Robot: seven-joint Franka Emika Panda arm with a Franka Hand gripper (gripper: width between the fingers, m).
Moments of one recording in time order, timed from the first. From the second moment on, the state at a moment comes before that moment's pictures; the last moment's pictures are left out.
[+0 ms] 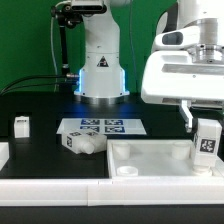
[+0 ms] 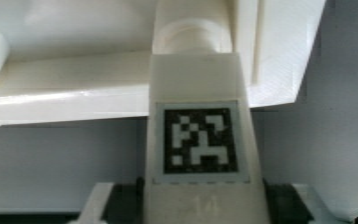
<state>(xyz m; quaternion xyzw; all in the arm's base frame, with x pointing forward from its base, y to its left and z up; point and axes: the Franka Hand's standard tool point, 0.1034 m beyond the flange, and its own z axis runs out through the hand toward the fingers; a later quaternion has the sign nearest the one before) 0.636 0.116 0.091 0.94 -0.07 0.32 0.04</state>
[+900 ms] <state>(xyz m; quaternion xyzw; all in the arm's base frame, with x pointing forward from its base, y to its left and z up) 0.637 0.111 0.093 0.95 -0.06 0.32 0.05</state>
